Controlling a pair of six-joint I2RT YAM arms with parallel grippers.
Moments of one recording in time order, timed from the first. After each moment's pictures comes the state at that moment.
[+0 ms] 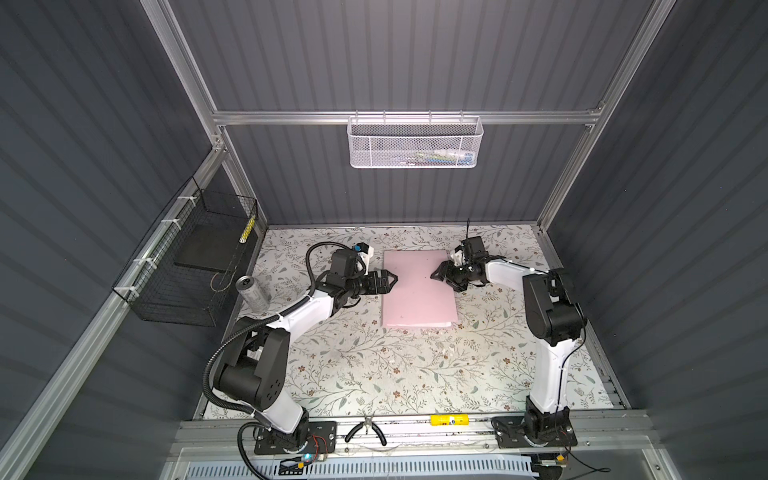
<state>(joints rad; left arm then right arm) -0.41 1.60 0.98 -0.01 0.41 -0.41 0.26 2.08 1.38 -0.30 -0.49 0.63</state>
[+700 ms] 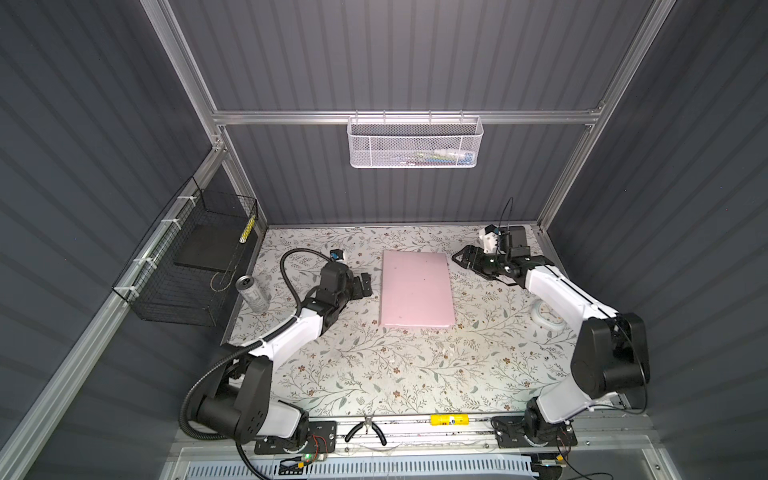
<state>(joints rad) -0.40 1.38 0.75 0.08 -0.19 -0.38 0.17 1.56 1.18 -0.34 -0.44 0.49</state>
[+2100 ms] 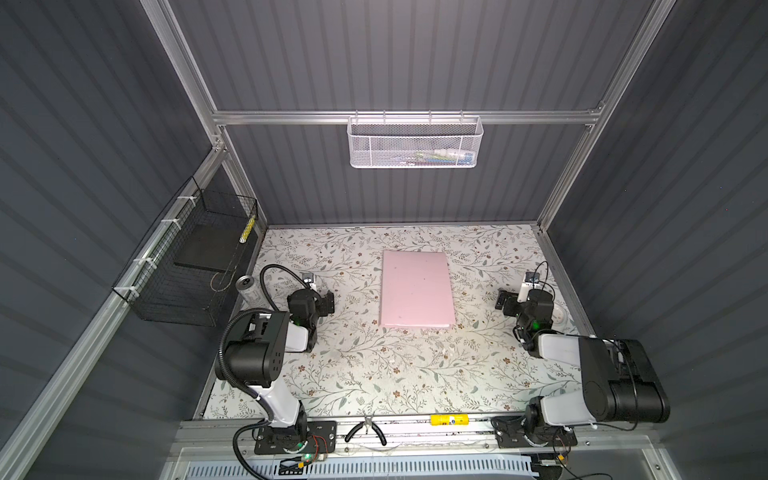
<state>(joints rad) -0.08 1.72 0.46 0.80 -0.14 0.02 -0.05 1.45 0.33 0.71 0.07 0.07</state>
